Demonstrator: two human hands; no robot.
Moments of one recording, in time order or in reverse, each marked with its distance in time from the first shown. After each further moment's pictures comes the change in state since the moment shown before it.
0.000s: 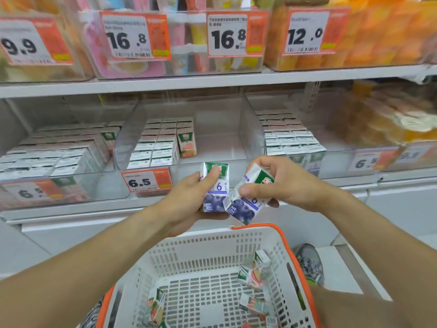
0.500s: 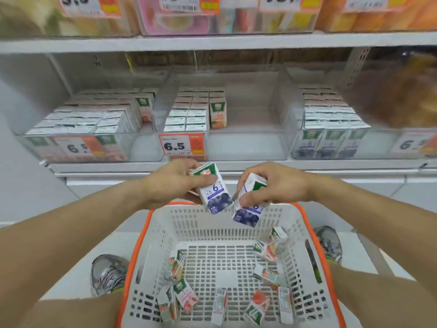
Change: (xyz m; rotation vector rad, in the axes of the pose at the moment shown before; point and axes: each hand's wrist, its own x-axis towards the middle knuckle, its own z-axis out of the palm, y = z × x) left_hand -0.040 -0.019 -0.094 0.402 -0.040 -0.022; right_hand 0.024 0.027 0.067 -0.228 -0.325 0.131
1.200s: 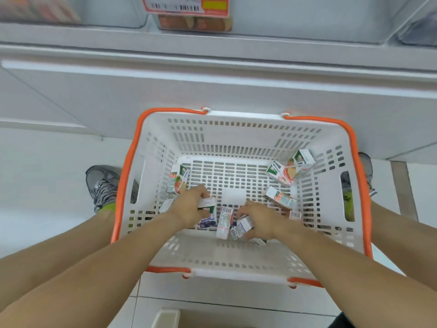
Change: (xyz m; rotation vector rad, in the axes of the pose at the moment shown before) left_hand 0.025 -0.318 0.076 0.531 -0.017 -0.355; right_hand 0.040 0.264 0.233 -0.307 -0.385 0.311
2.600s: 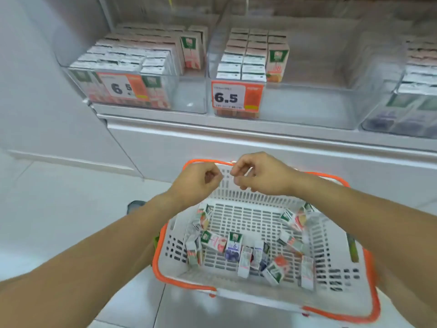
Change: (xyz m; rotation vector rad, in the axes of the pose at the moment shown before) left_hand -0.083 0.078 -0.162 -0.059 0.514 0.401; right_hand -0.088 -0.198 -0.186 0.231 0.450 -0.298
